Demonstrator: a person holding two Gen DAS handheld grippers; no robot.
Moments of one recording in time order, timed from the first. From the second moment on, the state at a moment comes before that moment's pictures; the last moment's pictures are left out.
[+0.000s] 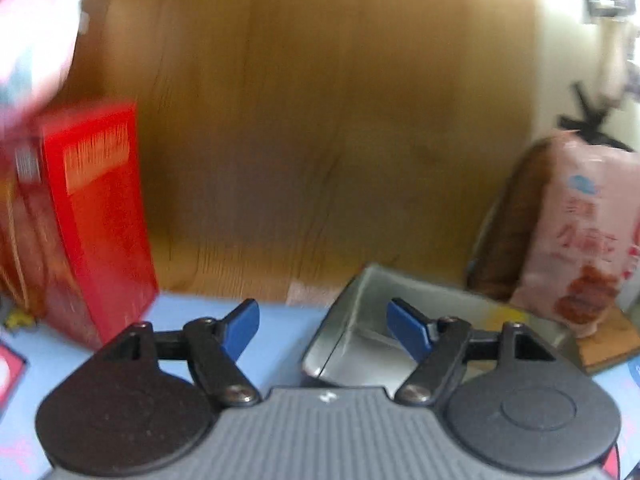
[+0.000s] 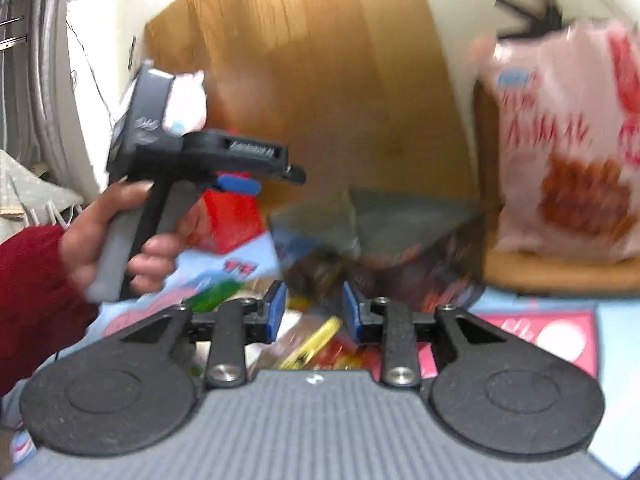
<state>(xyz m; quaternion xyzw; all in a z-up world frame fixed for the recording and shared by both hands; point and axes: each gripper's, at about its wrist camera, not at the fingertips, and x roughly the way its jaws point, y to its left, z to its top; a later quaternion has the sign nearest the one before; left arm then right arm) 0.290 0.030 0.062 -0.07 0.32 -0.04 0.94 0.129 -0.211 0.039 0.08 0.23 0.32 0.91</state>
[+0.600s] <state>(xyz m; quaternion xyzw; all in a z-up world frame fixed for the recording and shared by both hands) 0.212 0.058 0.057 -0.12 0.30 -0.07 0.94 0.151 -0.255 0.023 0.14 0.21 0.21 0.94</state>
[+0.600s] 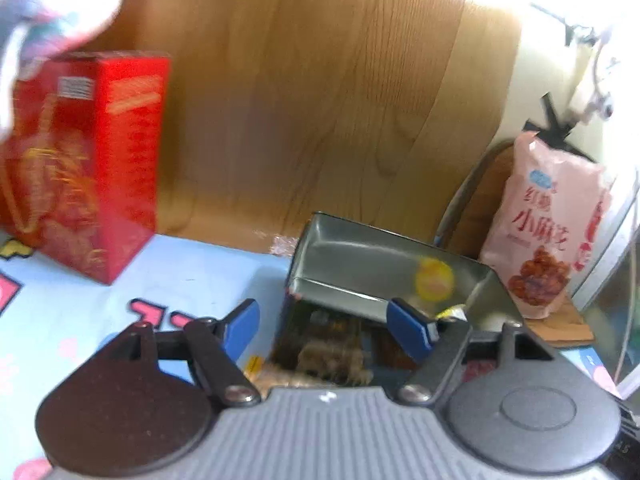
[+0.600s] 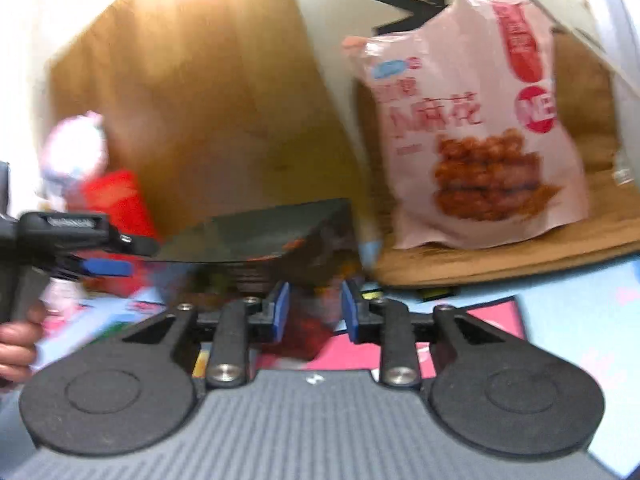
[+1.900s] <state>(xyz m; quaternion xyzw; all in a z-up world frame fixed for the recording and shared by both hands) 0.052 -0.050 0.011 -0.08 0.38 -0.29 0.88 -0.010 -0.243 0.001 0.00 0.28 0.26 0.92</state>
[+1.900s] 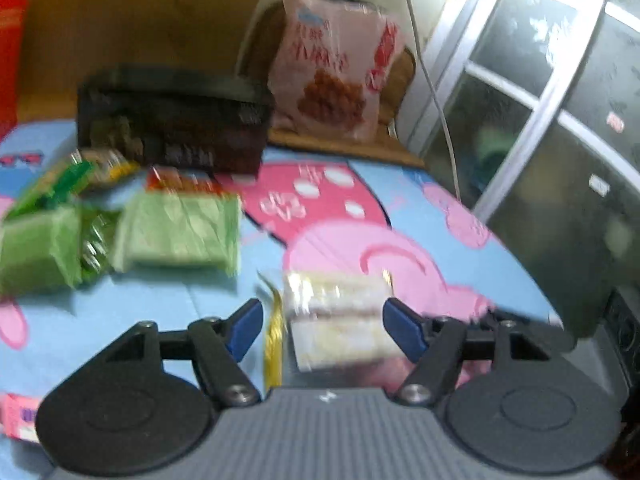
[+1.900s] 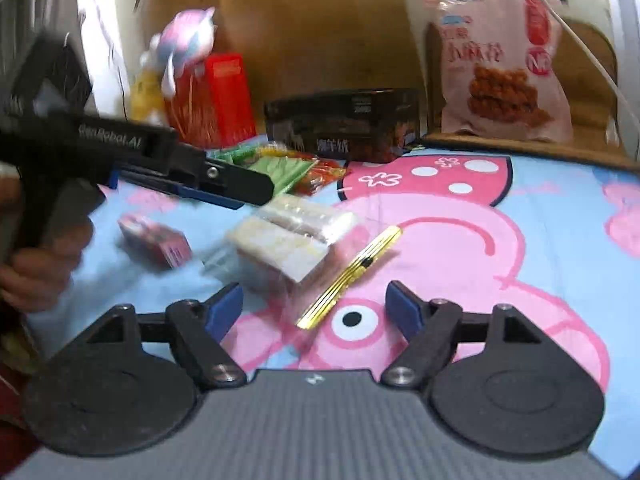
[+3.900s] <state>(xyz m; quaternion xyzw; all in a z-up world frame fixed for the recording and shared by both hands) 0.165 0.046 0.004 -0.08 0.37 -0.14 0.91 0.164 -0.186 0.006 0.09 0.34 0.30 0.89</state>
